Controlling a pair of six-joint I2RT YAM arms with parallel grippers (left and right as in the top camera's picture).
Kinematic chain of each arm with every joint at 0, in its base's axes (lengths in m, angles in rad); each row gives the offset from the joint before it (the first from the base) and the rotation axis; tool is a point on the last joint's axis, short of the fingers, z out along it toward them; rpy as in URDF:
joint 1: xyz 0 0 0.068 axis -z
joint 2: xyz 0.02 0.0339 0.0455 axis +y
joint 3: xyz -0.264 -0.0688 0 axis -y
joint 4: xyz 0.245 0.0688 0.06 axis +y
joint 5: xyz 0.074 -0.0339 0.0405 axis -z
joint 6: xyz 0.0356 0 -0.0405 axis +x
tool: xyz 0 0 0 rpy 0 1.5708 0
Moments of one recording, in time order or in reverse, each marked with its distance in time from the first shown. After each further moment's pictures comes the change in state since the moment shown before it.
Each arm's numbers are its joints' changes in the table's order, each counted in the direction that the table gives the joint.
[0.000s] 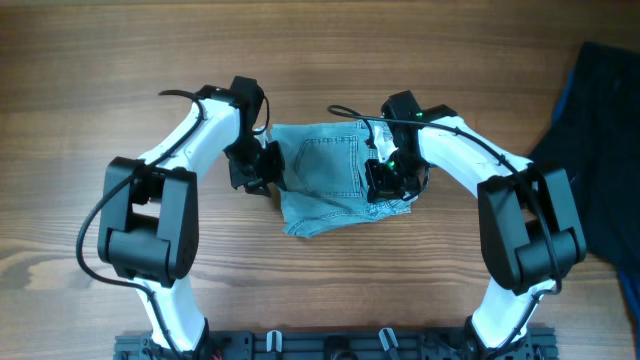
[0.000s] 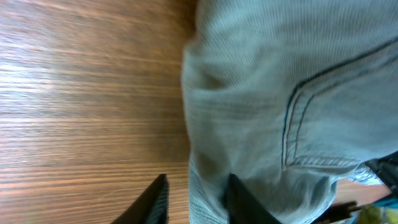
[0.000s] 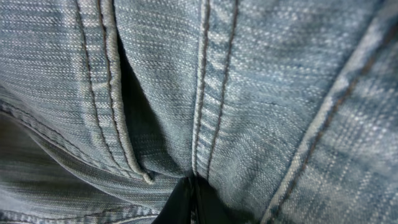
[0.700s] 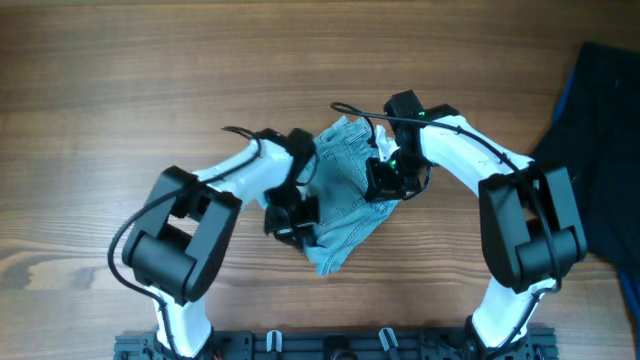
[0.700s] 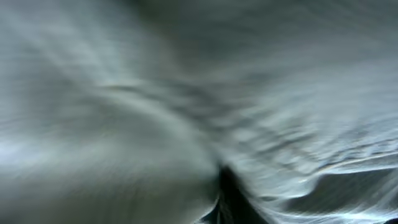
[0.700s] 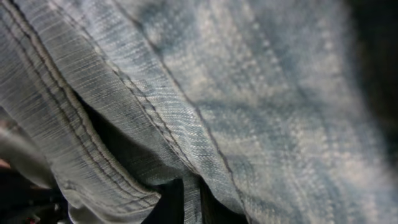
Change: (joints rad) left arm 0.262 -0.026 -0.201 -0.034 0.090 -0.058; right arm 0.019 0.006 0.000 -0.009 -0.037 0.018
